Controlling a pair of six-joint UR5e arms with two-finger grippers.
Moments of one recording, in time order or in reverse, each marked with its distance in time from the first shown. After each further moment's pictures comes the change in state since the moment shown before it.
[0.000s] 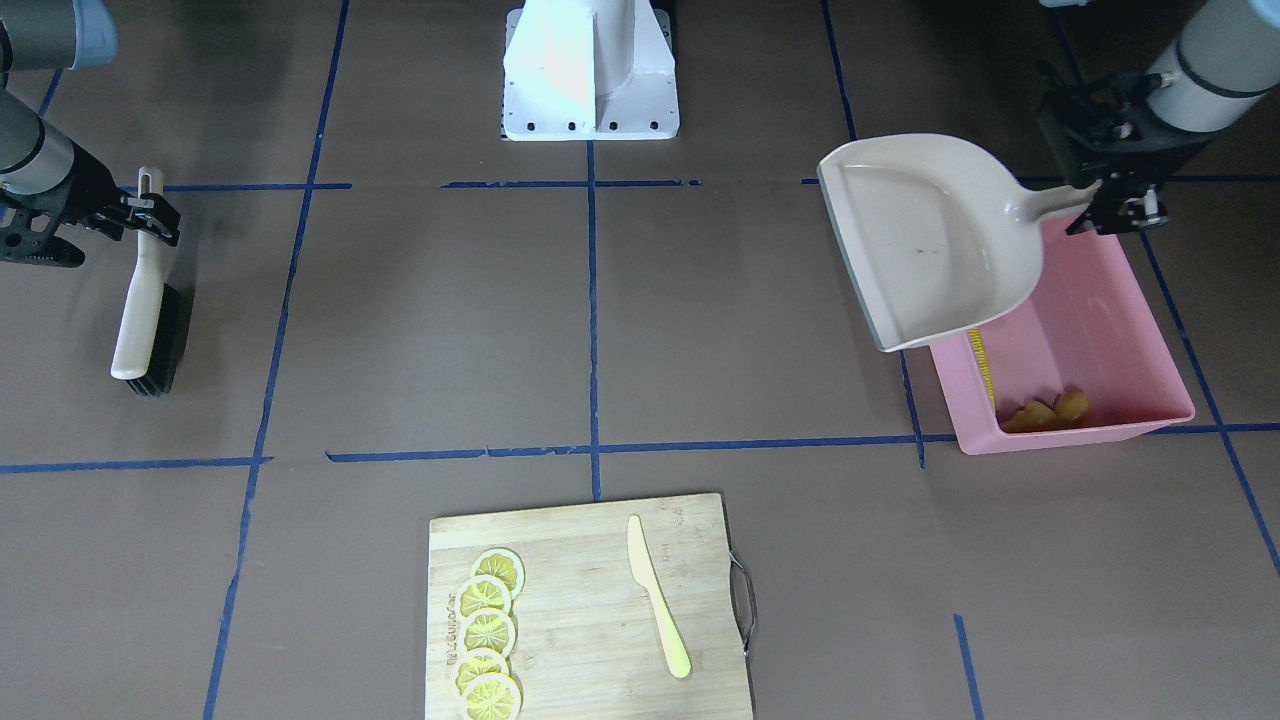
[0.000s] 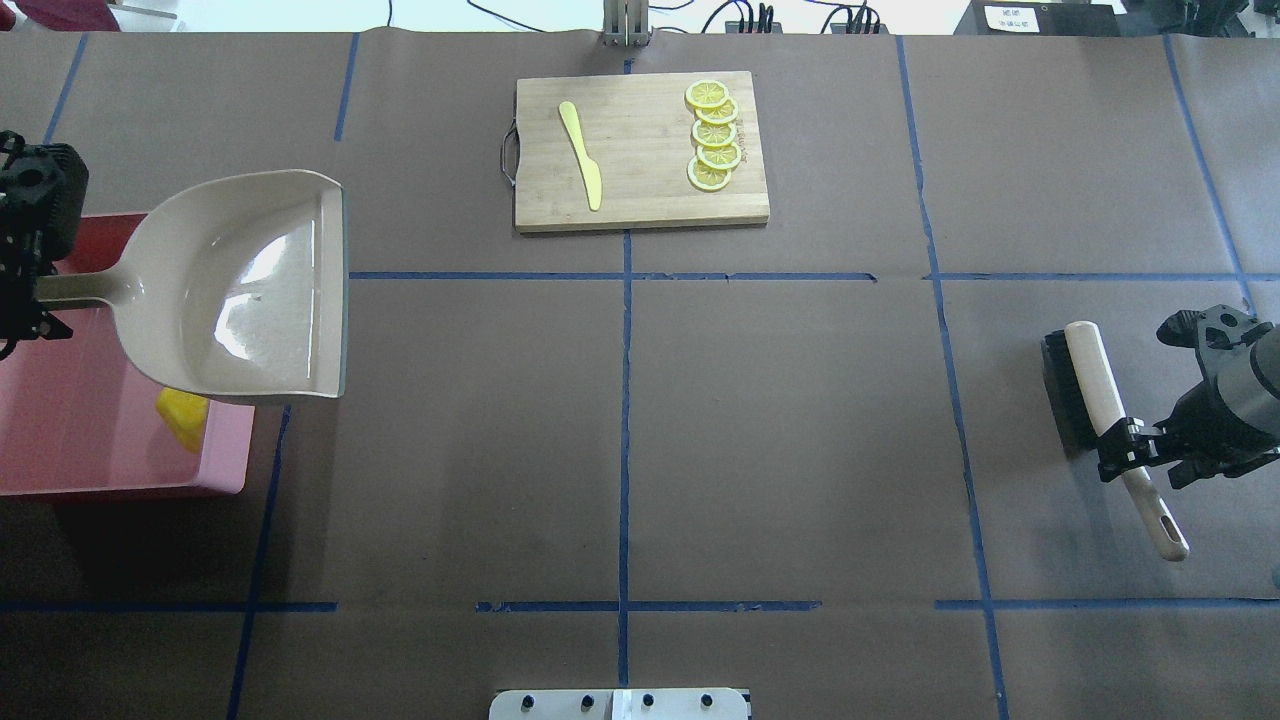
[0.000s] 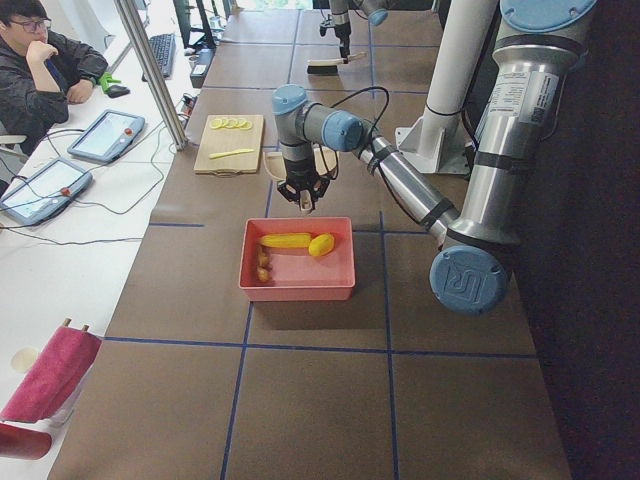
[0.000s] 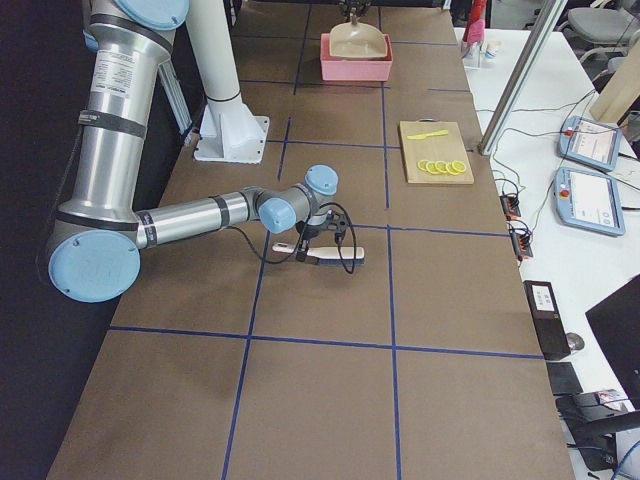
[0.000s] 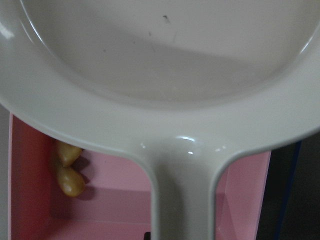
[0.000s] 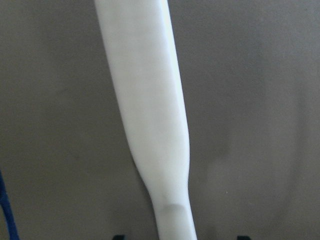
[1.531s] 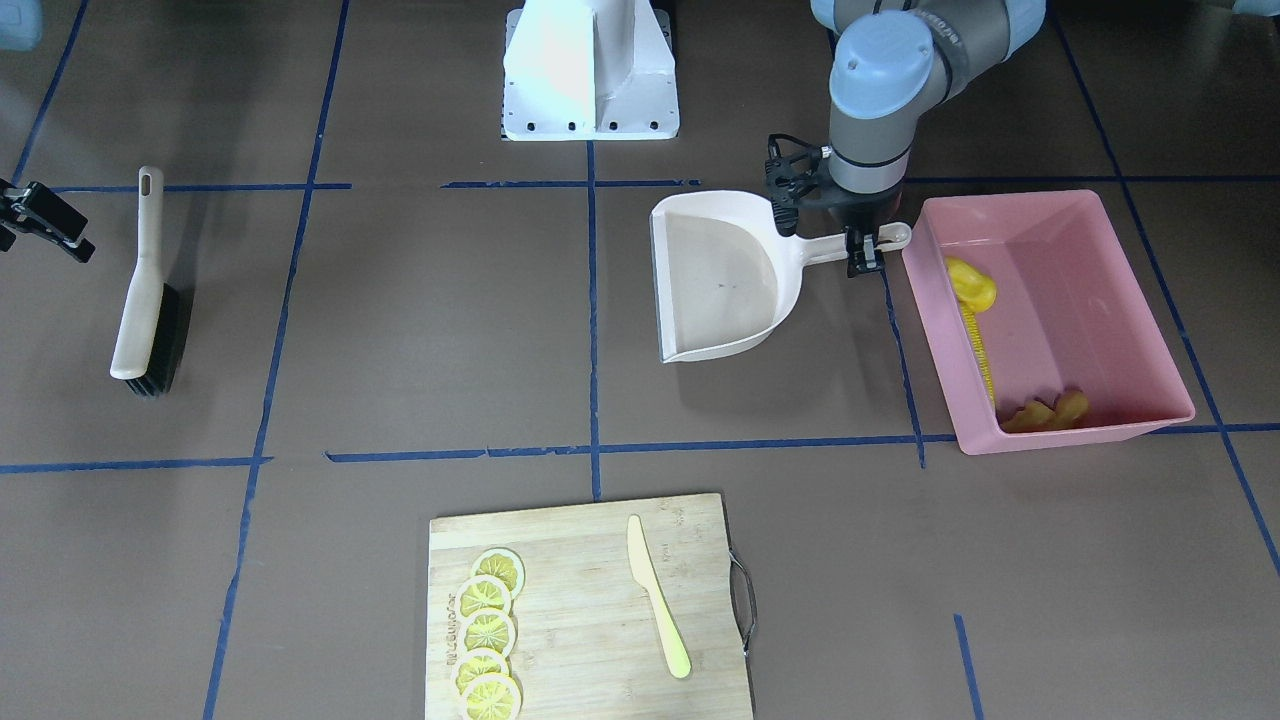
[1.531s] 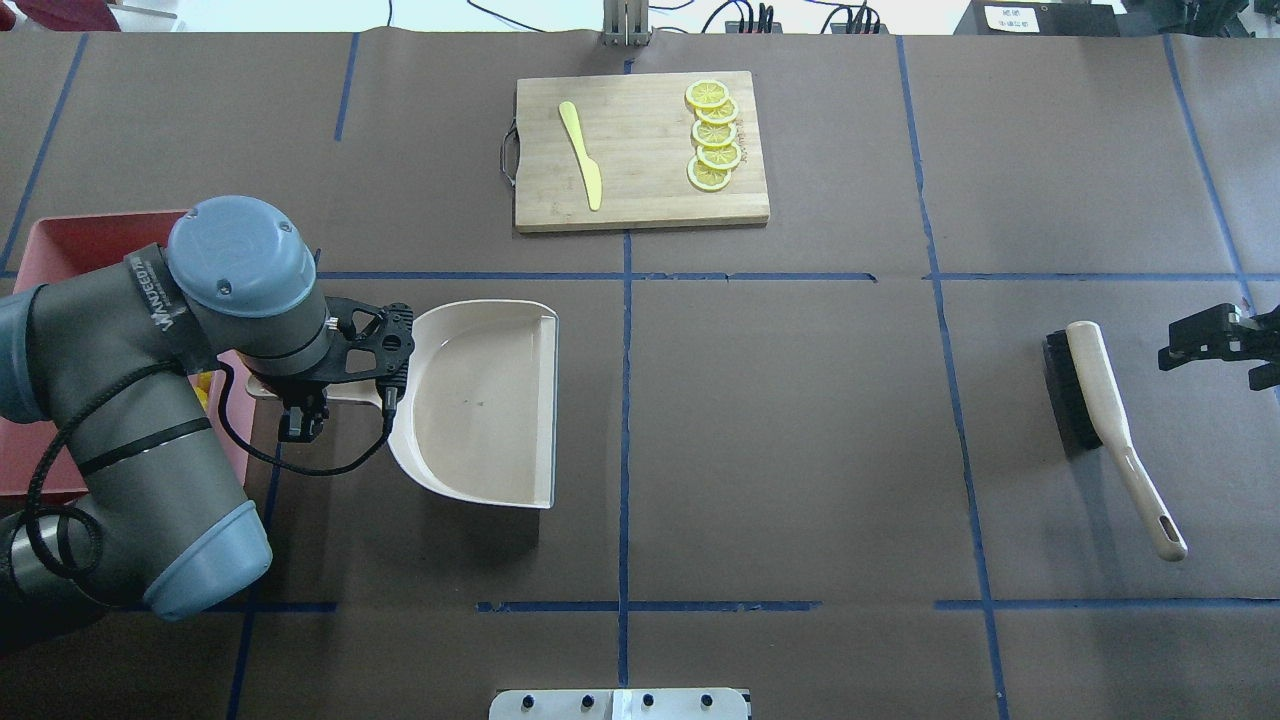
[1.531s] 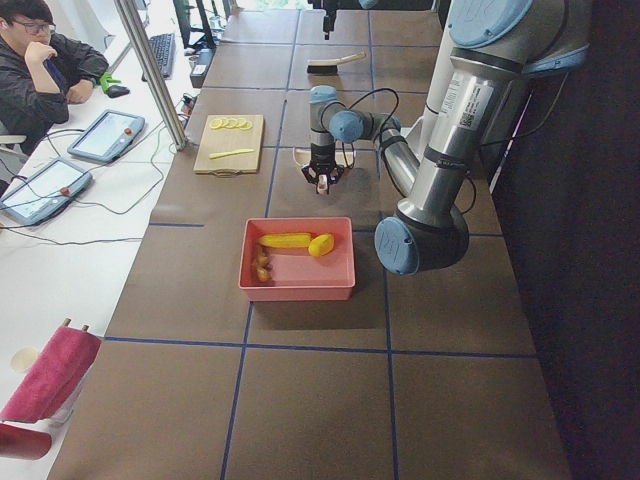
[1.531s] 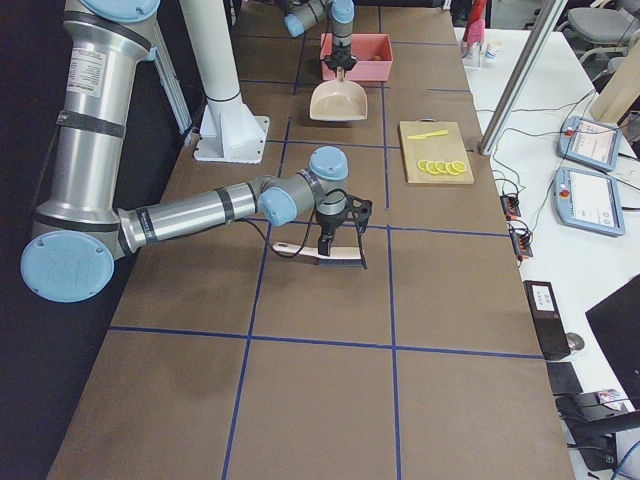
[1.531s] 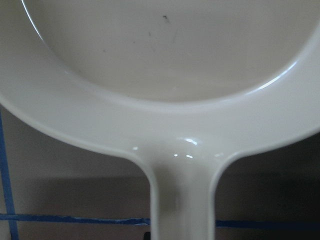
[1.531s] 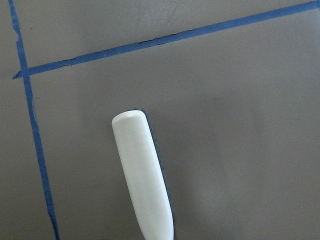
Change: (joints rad) left arm 0.429 -0.231 0.190 -0.107 0.344 -0.320; right arm 0.240 0.017 0.061 0.000 -0.001 -0.027
